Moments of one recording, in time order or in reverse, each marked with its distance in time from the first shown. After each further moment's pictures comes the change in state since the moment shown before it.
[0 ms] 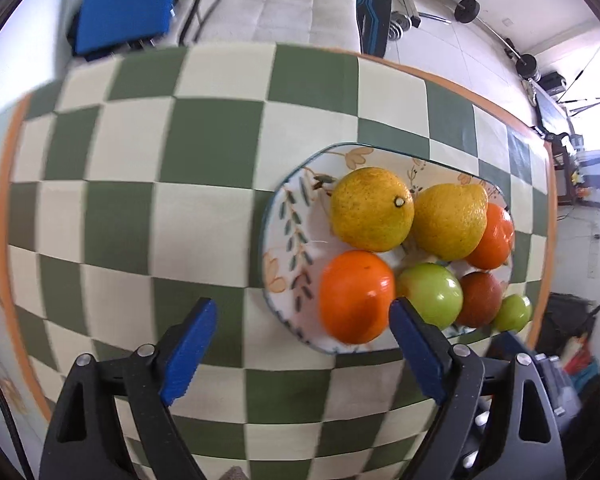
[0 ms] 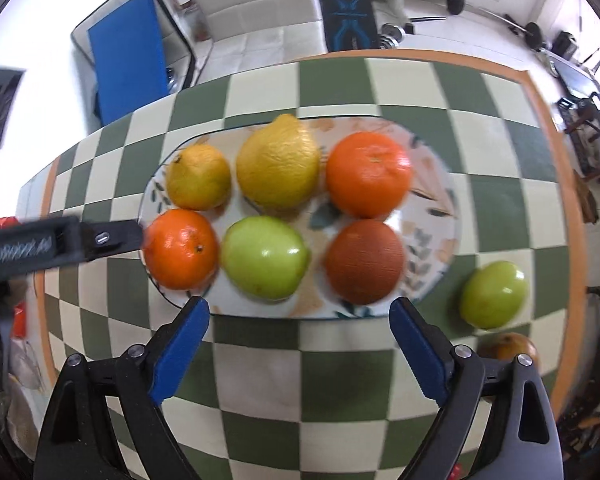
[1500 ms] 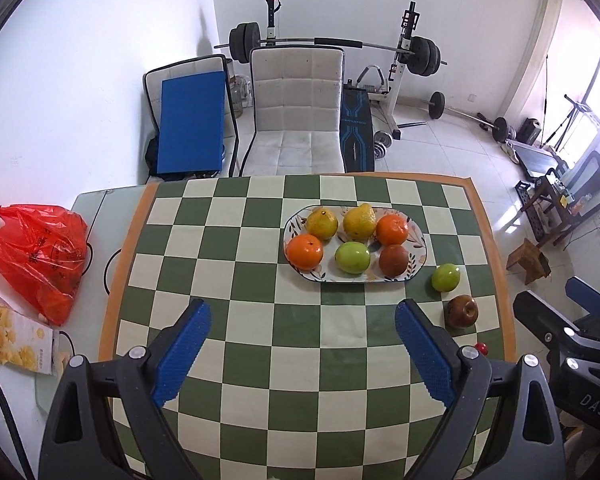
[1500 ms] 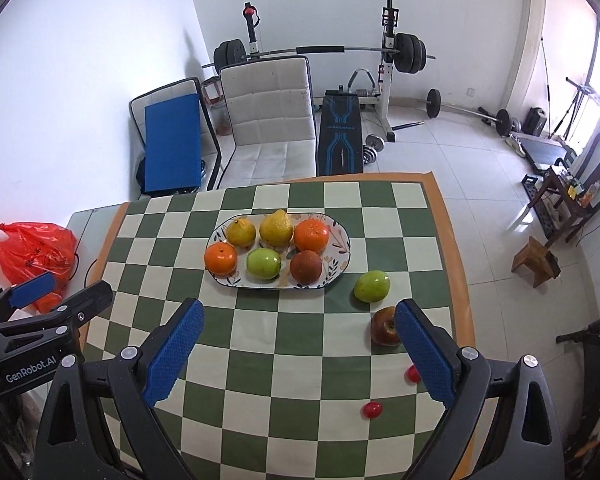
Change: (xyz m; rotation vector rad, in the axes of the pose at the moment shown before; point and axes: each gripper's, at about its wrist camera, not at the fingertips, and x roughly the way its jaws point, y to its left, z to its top) left arm -0.200 -0.064 -0.214 0.095 -0.526 0.133; right arm -0.273 -0.032 -0.139 -0.069 -0.401 -0.004
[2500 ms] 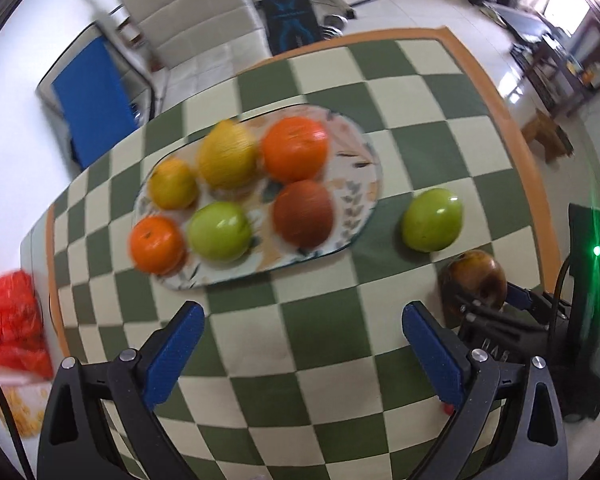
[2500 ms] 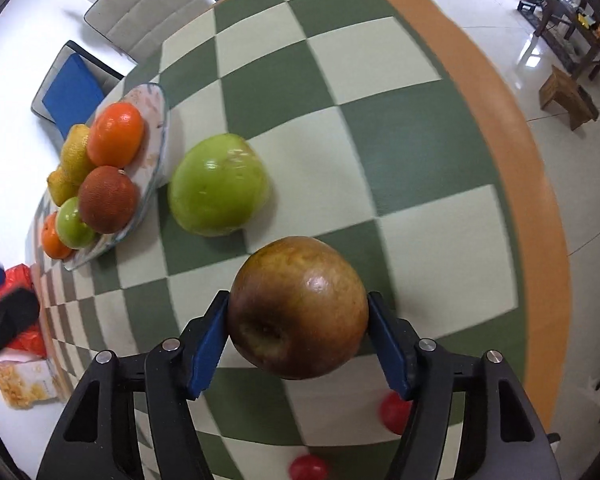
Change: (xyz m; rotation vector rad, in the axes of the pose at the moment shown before) left arm 0.210 -0.189 0.009 0.344 0.381 0.054; right arm 0.286 -0.200 -0.083 0.352 0.432 0.078
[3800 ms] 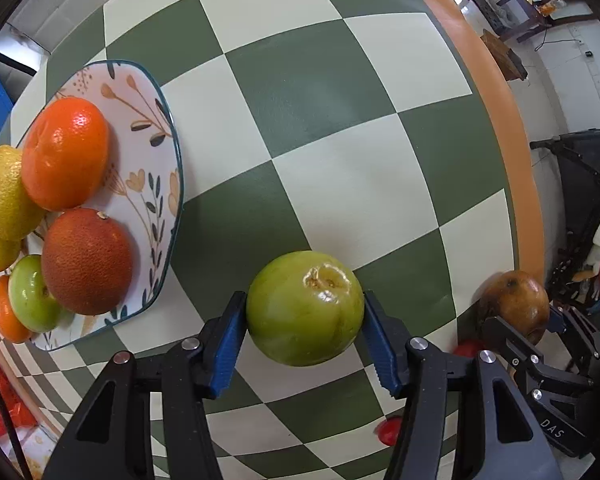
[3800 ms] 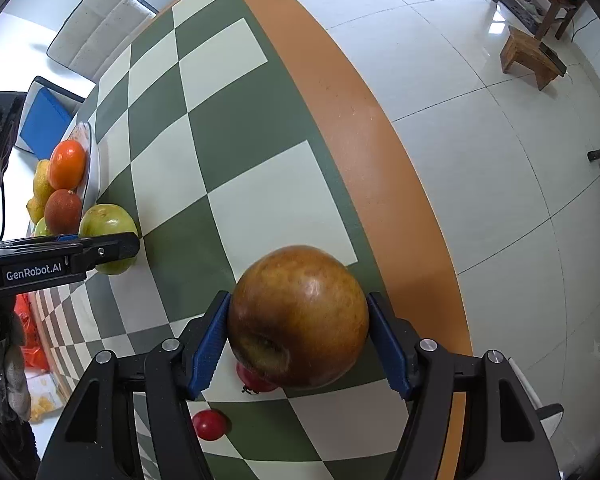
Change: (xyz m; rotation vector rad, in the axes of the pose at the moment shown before) left arm 0.098 -0.081 0.053 0.135 0.282 -0.226; right arm -0.014 -0.092 -0.023 0.131 0.030 -0.001
